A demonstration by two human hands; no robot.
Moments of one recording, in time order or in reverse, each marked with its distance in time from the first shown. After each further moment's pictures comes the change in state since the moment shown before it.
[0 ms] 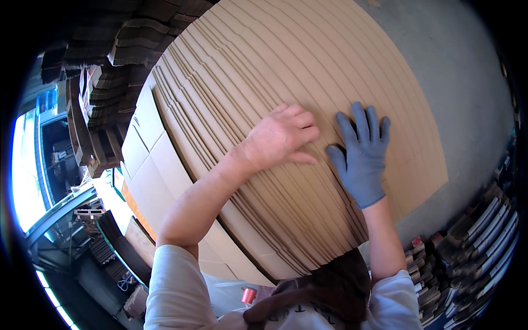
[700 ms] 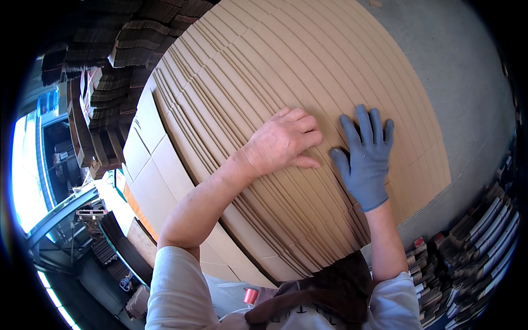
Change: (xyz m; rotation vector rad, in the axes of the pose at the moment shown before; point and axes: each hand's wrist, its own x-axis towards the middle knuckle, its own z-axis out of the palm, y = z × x) left_hand -0.004 -0.001 0.001 0.016 -0.013 -0.006; right_hand -0.001 0.000 0.003 0.003 0.002 -0.005
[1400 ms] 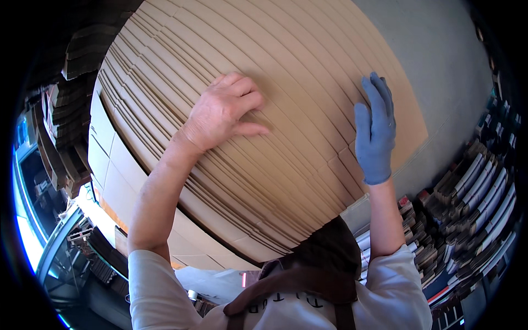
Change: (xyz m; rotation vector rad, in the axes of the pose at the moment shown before) left_hand -0.001 0.001 0.002 -0.029 0.032 -0.029; right_hand -0.041 0.055 -0.036 0.264 0.246 0.185
